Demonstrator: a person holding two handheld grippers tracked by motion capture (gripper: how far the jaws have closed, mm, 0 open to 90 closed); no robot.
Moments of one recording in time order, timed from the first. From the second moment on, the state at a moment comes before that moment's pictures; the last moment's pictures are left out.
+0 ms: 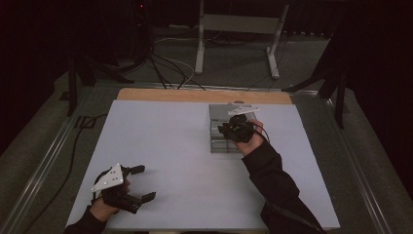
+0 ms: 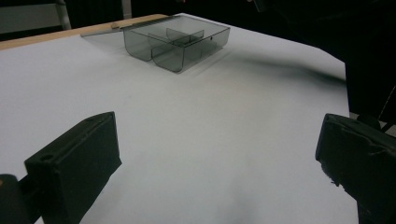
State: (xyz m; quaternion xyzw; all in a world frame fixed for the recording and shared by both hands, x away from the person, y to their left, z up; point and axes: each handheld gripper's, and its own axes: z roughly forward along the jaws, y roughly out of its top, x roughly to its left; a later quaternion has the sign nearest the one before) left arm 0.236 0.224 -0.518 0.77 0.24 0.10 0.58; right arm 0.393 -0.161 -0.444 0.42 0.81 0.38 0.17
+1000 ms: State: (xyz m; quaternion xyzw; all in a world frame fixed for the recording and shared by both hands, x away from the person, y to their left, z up) left arm 0.236 0.224 -0.518 0.77 0.24 0.10 0.58; right arm 0.426 -0.161 -0.471 0.46 0.80 0.35 0.16
